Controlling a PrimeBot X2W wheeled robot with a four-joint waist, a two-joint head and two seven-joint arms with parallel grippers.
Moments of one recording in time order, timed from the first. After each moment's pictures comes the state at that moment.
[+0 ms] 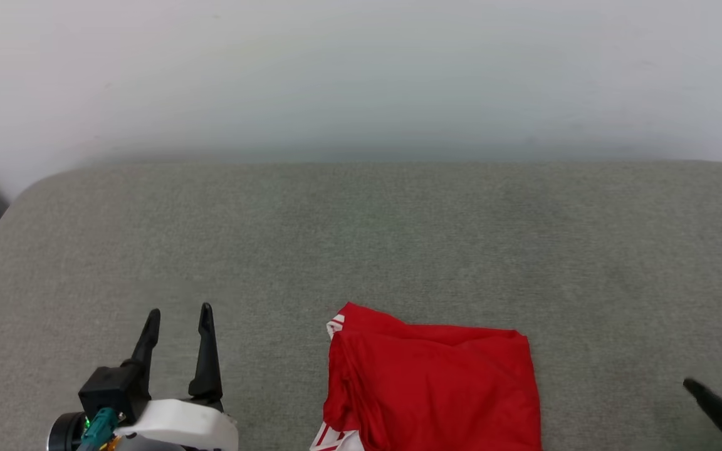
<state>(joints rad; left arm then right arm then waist) 0.01 0.37 -0.36 0.00 -0.54 0.33 -0.26 0.06 -0.30 -0.27 0.04 0.62 0.13 0.66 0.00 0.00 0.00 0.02</state>
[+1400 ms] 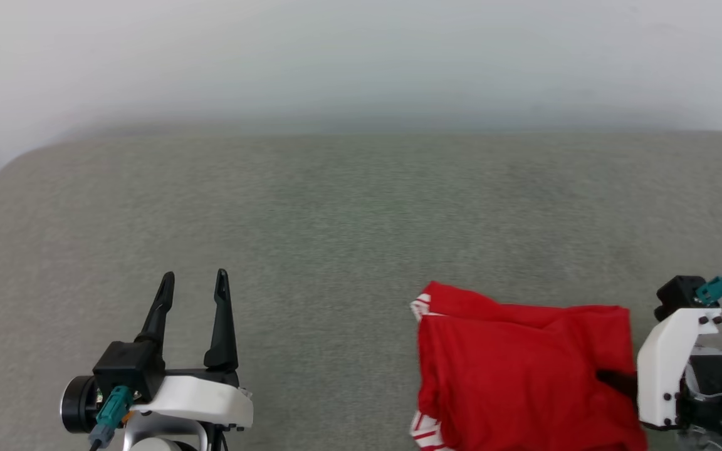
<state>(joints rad) -0.06 0.29 -0.31 0.01 -0.43 0.25 -0.26 -0.18 -0.29 0.01 0.18 0.65 0.13 0.99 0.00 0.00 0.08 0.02</state>
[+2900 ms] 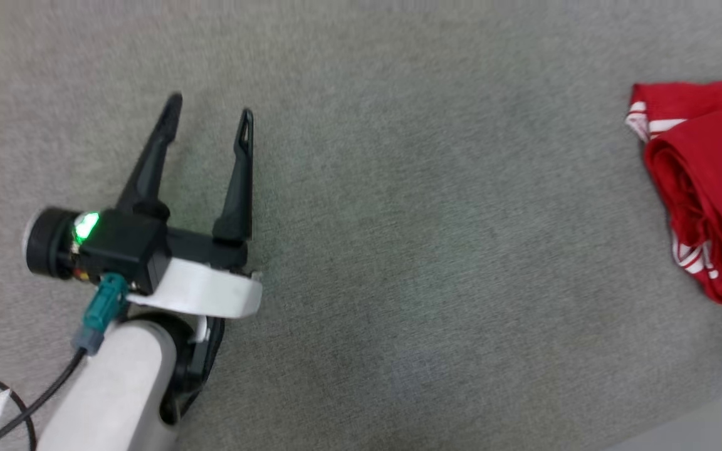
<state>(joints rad) -0.41 0.39 -0.38 -0.18 -0.29 0.21 -0.12 -0.75 -0.51 -0.17 0.83 0.30 0.13 0.07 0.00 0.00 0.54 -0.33</state>
